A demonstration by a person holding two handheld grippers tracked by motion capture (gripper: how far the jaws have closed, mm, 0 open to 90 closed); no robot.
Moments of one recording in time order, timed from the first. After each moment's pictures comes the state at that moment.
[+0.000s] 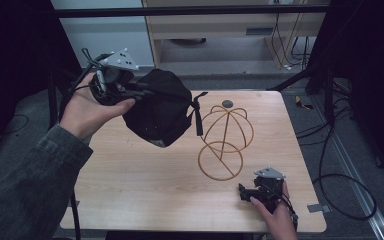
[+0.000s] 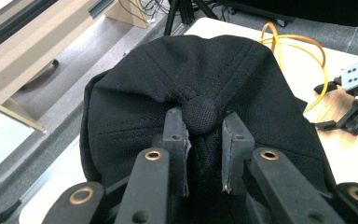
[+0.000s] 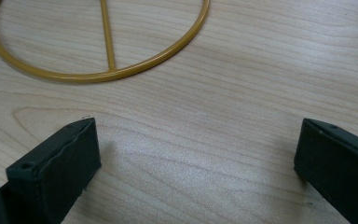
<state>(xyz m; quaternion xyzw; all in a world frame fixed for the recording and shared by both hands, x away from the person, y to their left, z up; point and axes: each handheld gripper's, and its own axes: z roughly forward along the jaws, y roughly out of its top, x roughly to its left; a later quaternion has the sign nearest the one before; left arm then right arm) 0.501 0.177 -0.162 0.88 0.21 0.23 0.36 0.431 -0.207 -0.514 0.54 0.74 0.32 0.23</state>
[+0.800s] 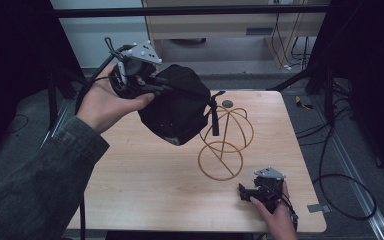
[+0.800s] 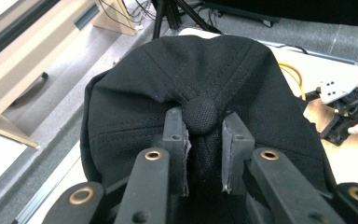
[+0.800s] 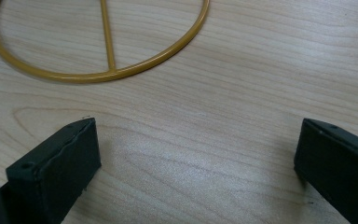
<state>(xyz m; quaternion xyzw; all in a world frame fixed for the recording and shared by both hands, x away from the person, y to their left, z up) 0.501 0.138 -0.148 0.89 0.18 0.22 0.36 0.431 -0.207 -0.514 0.54 0.74 0.32 0.23</state>
